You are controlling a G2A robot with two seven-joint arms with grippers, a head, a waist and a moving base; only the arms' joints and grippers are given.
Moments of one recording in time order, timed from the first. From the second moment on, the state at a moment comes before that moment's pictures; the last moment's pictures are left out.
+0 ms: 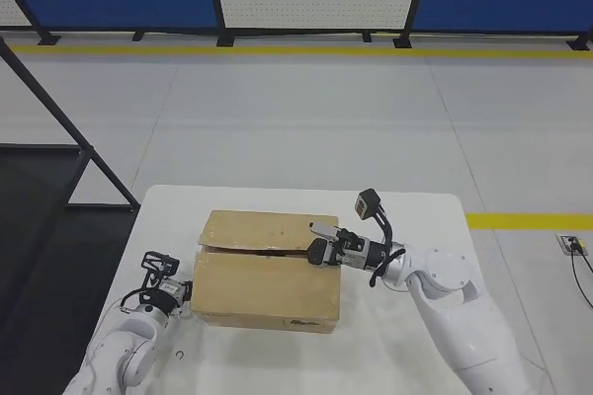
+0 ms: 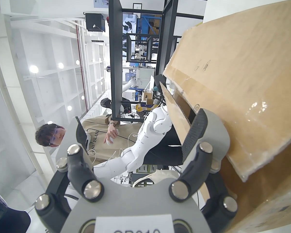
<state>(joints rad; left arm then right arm) 1.13 -1.00 -1.27 -1.34 1.18 -0.11 -0.01 -0.72 -1.32 1.18 -1.29 0.35 -0.06 0.98</state>
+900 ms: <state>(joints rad) 1.11 -1.06 -1.24 -1.25 1.33 0.20 0.36 -0.67 -1.32 1.14 -1.20 0.39 -0.08 1.02</state>
